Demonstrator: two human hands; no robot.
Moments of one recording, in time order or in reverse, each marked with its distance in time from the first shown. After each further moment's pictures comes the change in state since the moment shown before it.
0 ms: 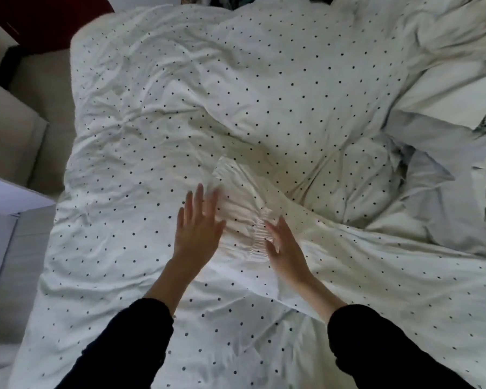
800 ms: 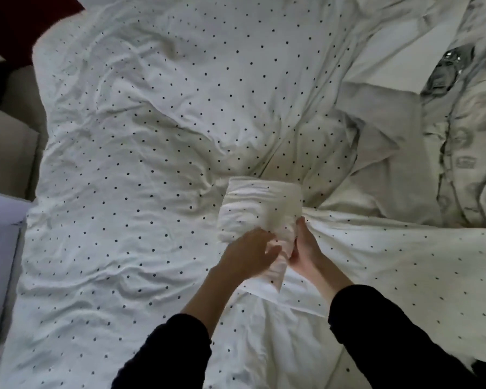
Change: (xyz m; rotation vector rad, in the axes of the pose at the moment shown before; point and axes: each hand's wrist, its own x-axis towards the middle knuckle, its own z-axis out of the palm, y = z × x) left_hand -0.026 0.206 0.044 -0.135 -0.475 0.134; right_hand -0.016 0.107 -0.094 1.462 -0.015 0.730
